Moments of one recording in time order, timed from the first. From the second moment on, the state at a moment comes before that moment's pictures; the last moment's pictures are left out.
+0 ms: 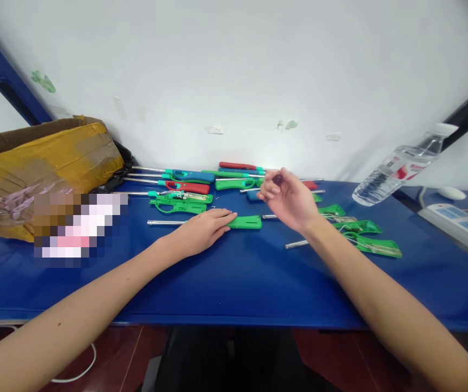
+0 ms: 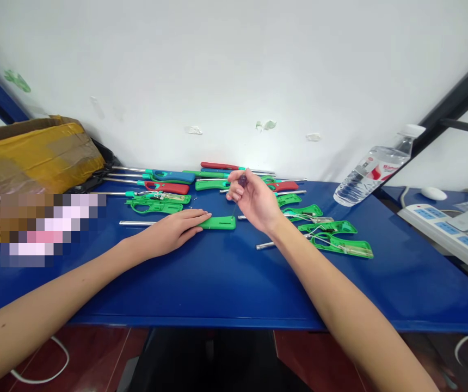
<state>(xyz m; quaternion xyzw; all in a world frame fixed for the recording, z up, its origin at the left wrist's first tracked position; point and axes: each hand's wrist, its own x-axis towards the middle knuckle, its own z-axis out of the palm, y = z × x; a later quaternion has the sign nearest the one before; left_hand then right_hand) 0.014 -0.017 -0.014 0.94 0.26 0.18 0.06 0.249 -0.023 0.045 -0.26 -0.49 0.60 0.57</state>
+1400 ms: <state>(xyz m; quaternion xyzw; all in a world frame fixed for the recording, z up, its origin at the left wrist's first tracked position) 0.015 -0.018 -0.012 0.94 0.27 0.18 0.07 0.251 -0.020 0.039 -0.29 -0.50 0.57 0.59</state>
